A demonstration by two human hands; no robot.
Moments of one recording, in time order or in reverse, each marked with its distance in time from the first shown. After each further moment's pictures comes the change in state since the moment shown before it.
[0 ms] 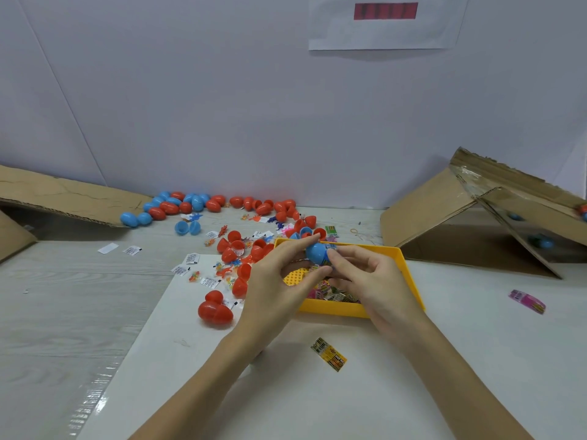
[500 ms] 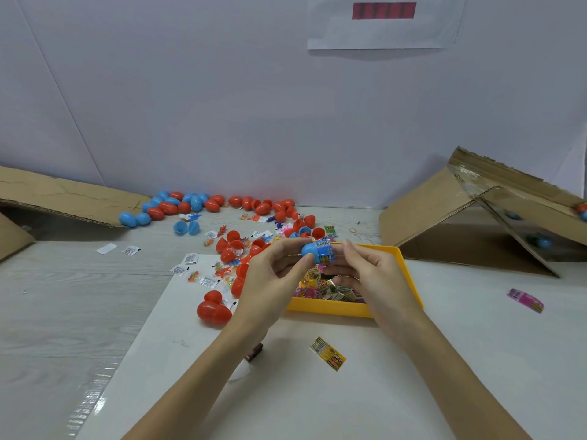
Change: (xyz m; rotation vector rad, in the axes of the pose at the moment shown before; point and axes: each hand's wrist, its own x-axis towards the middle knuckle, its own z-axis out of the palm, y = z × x) left_hand 0.005 -0.002 -0.004 -0.177 0.024 -0.257; right_hand 0.005 0.000 -0.001 -0.068 0.024 -0.023
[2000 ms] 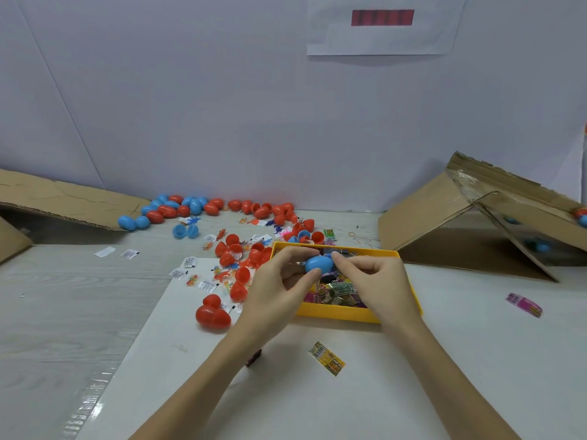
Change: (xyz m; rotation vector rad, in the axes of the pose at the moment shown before) left_hand -0.005 0.009 0.006 0.195 -0.058 0.021; right_hand 0.006 0.012 -0.010 -0.364 0.194 -0.164
